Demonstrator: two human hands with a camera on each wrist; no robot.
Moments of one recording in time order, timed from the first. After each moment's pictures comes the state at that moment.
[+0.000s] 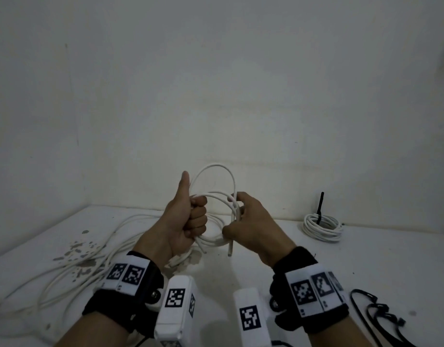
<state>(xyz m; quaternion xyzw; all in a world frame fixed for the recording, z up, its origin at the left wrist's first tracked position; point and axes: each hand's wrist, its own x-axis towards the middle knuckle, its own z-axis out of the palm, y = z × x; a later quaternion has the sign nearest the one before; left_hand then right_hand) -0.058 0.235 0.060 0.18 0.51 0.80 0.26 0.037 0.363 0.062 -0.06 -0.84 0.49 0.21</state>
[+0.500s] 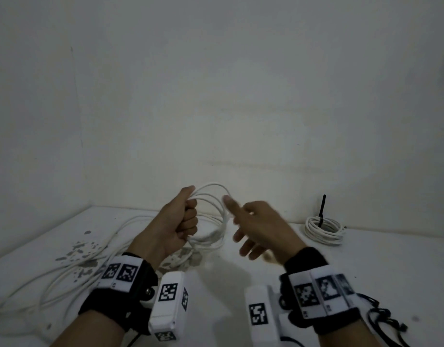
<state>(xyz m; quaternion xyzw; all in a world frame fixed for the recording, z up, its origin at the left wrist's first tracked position) -0.073 0.227 0.053 0.16 0.54 0.80 0.21 0.059 0.365 0.082 -0.14 -0.85 0.49 0.13</state>
